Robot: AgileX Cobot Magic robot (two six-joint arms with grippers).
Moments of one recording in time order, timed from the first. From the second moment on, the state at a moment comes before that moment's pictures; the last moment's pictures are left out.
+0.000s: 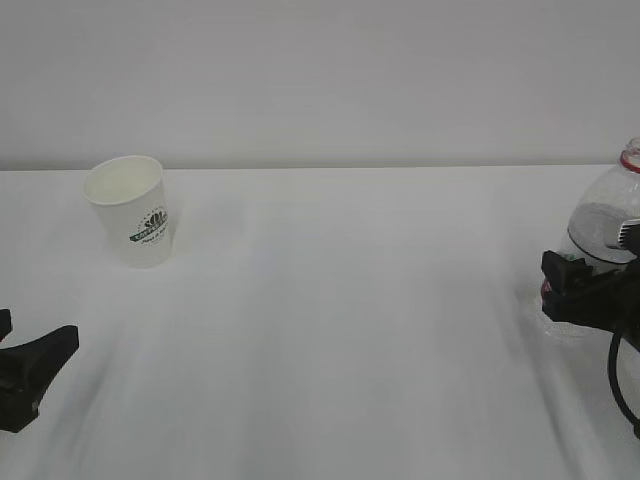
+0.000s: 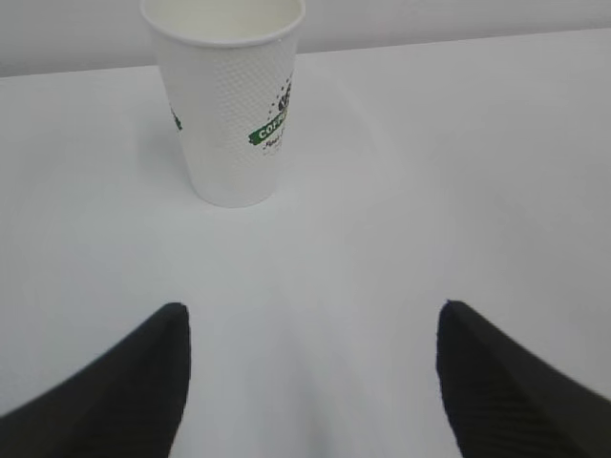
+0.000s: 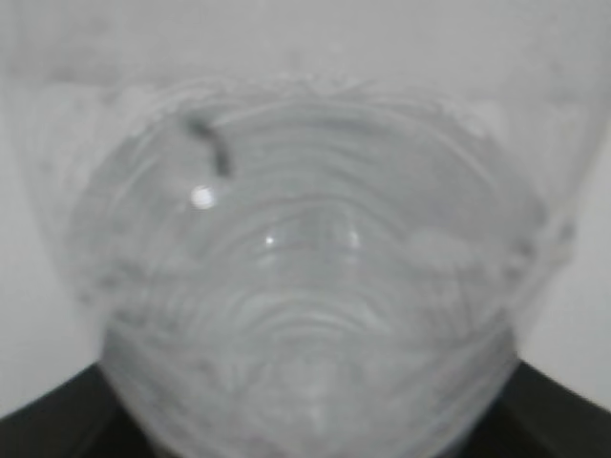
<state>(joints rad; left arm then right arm) -0.21 1.57 0.00 0.13 -1.15 -0.11 0.07 1.91 -0.33 0.01 -1.15 -0.04</state>
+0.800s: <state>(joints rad) -0.21 1.57 0.00 0.13 -1.15 -0.11 0.07 1.82 -0.32 -0.02 -1.09 -0.04</state>
